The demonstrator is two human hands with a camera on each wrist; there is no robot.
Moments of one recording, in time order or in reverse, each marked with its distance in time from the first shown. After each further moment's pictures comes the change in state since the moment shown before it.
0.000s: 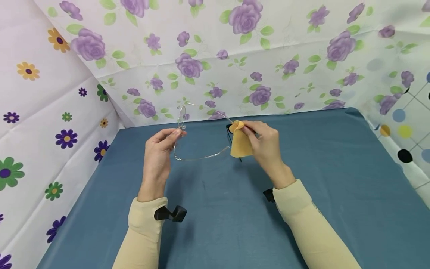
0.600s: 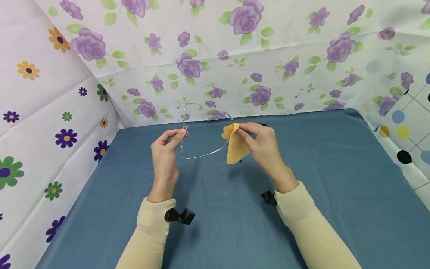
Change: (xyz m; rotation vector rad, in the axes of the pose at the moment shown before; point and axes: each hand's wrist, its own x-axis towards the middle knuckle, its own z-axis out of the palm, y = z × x) left_hand -0.004 -0.016 0.017 0.015 0.162 0.049; right_hand 0.007 -0.026 -0.011 0.112 -0.186 0.253
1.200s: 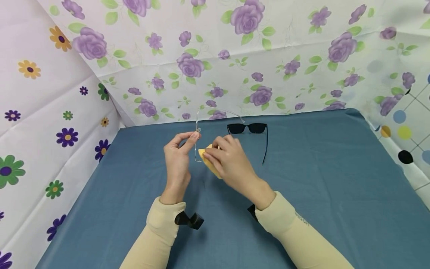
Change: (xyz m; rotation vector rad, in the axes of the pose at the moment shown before) left_hand -0.017 -0.012 0.019 0.054 -0.032 0.034; right_hand -0.026 -0.026 0.056 -0.242 -0.168 -0.419
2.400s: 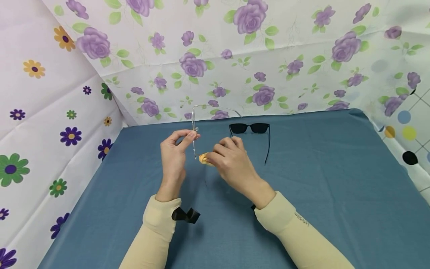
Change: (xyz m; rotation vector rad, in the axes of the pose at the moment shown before) left_hand 0.011 0.003 -0.014 0.045 -0.066 0.066; right_hand -0.007 0.010 0.013 -0.197 0.068 -0.206
